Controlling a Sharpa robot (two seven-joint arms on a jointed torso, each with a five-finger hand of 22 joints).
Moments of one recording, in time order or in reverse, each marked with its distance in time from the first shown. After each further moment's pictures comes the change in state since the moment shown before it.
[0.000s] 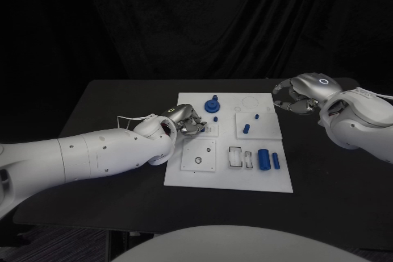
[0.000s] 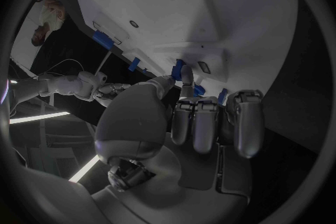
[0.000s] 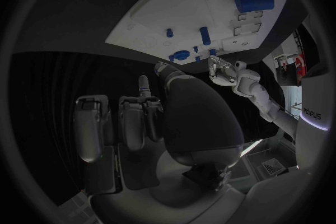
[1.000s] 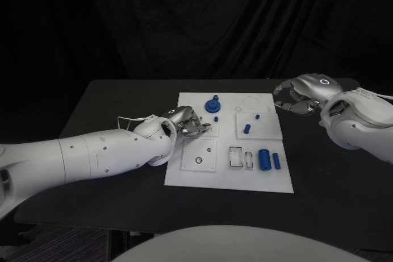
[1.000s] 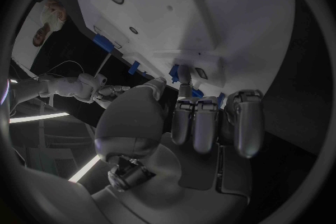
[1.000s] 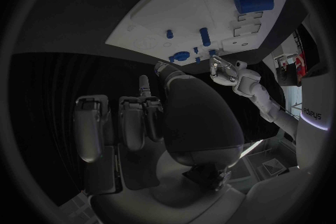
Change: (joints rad) left arm -0.005 -0.004 -0.002 0.000 0.000 0.017 0.000; left_hand -0.159 0.040 -0.175 0.074 -0.112 0.026 -0.005 0.033 0.052 0.000 0.000 0.000 0.000 0.000 0.000 0.000 0.000 0.000 0.003 -0.003 -0.004 0.000; right arm 0.000 -0.001 0.000 0.000 0.000 0.008 -0.003; right_hand 0.000 0.000 0.000 0.000 0.000 0.004 -0.004 0.000 -0.001 0.000 0.000 -0.005 0.000 0.000 0.000 0.000 0.000 0.000 0.000 0.000 0.000 0.000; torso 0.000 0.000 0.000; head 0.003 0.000
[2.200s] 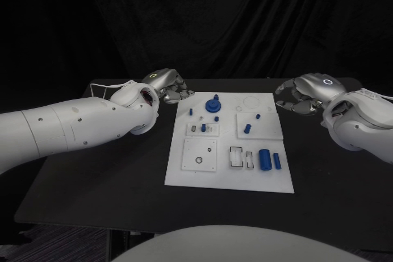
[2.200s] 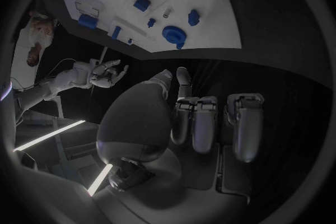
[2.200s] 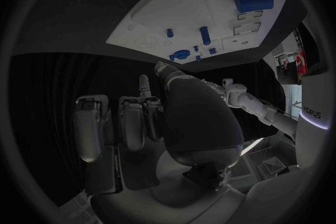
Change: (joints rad) left arm 0.166 -0.071 0.000 -0.050 -0.068 -0.024 0.086; left_hand 0.200 -0.001 -0.041 -0.006 -0.010 -0.052 -0.009 0.042 0.156 0.000 -0.007 0.000 0.000 0.000 -0.007 0.000 0.000 -0.016 0.001 -0.008 0.071 0.000; right arm 0.000 -0.010 0.000 0.008 0.009 -0.020 0.004; right_hand 0.000 0.000 0.003 0.003 0.000 0.007 0.000 0.000 -0.002 0.000 0.000 0.000 0.000 0.000 0.000 0.000 0.000 0.000 0.000 0.000 0.000 0.000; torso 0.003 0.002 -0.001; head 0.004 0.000
